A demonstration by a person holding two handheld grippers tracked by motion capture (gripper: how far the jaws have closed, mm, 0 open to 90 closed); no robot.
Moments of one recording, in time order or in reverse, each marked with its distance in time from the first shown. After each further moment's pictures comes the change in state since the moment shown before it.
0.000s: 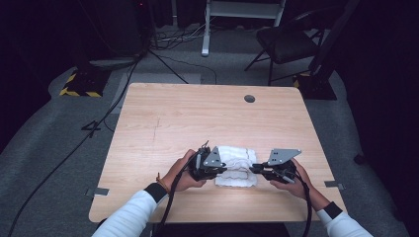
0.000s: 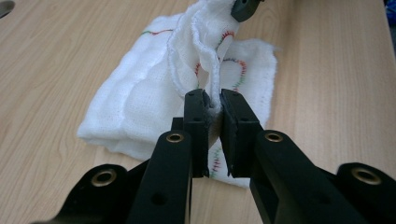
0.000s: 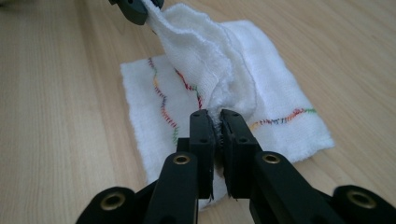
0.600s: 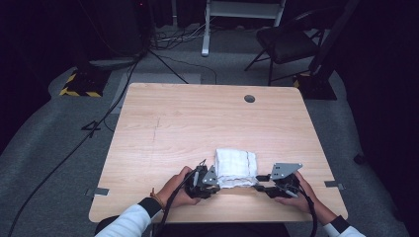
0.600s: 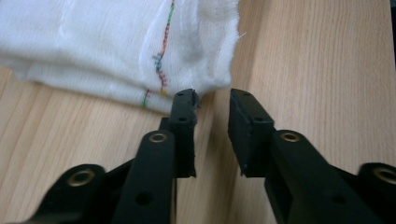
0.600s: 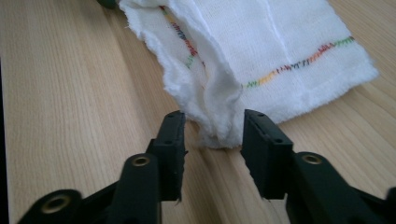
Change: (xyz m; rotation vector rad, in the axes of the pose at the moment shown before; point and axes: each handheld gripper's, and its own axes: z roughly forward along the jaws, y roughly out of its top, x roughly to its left) left arm -0.029 -0.039 0.007 0.126 -0.031 -0.040; right arm 0.024 -0.034 -0.001 0.087 0.002 0.041
